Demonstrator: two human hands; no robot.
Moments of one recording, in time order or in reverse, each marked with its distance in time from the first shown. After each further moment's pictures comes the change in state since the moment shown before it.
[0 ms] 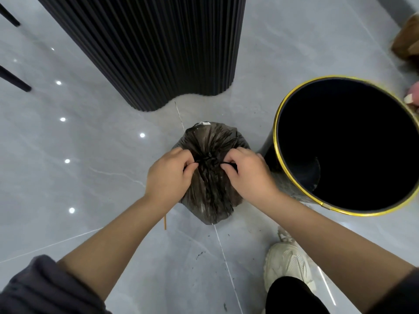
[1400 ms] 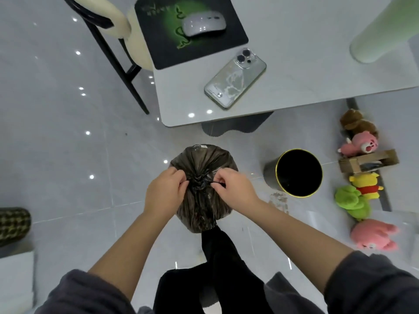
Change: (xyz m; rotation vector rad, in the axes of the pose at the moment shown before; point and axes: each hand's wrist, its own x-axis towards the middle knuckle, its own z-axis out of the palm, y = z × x) left_hand -0.125 0.014 -0.586 0.030 -0.116 -0.176; right_hand -0.049 -0.522 -0.285 0.034 -0.346 0.030
